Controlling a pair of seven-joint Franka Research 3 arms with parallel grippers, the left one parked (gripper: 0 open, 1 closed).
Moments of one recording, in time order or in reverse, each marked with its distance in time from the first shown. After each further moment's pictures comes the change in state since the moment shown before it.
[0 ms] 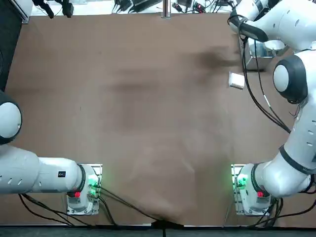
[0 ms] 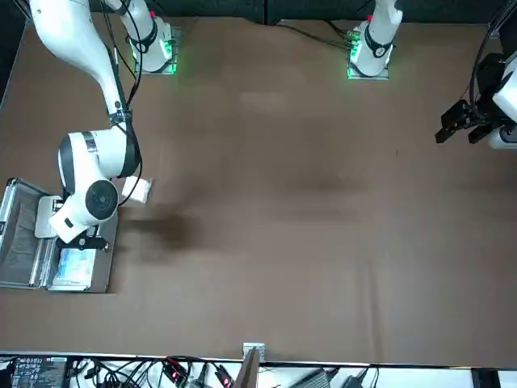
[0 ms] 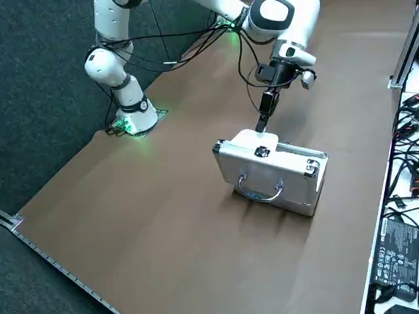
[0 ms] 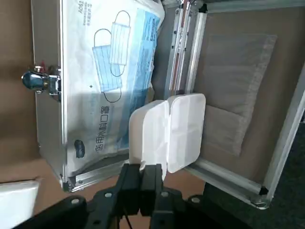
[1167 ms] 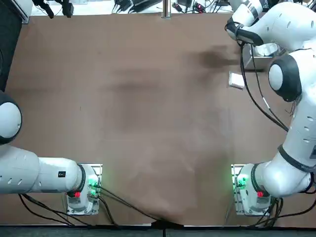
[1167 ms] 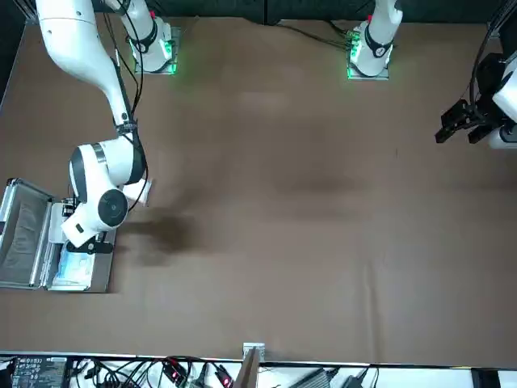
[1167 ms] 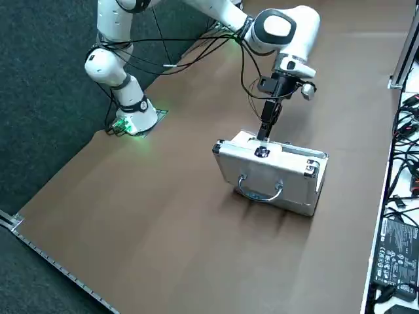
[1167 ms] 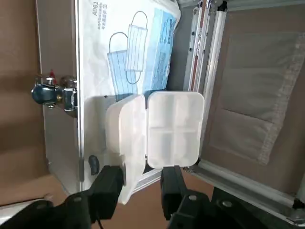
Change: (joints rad) arm 0.001 0.061 0.001 0.000 -0.008 0.043 0.075
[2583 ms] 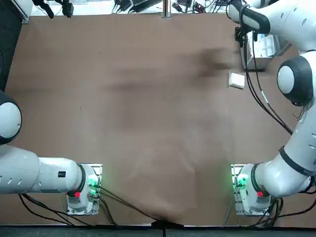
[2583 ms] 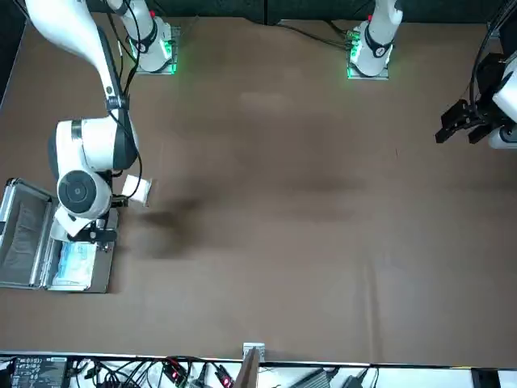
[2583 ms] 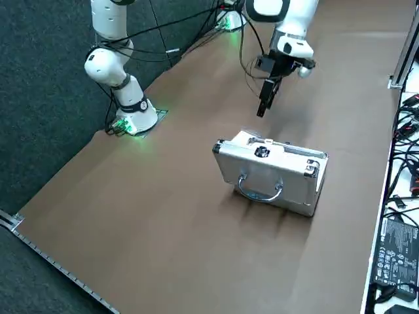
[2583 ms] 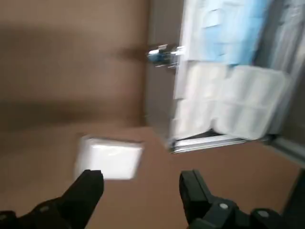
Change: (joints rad) arm -0.007 -0.120 0.029 0.004 0.405 -0.054 -0.188
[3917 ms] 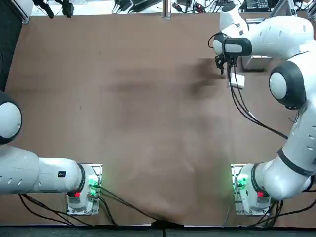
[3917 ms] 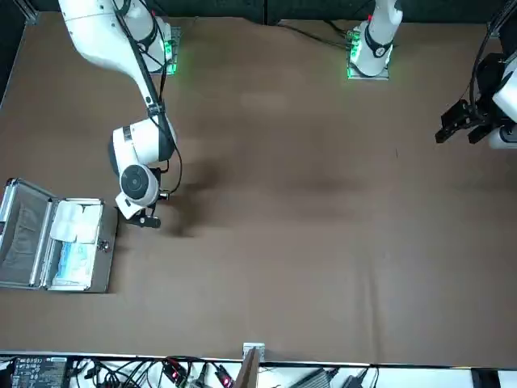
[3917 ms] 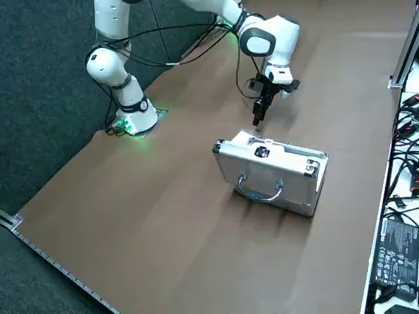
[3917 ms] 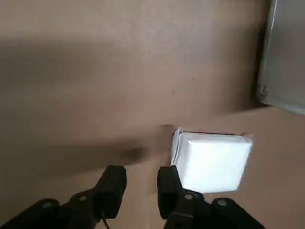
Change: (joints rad) arm 0.105 0.039 0.011 -0.300 0.108 0.332 0.251
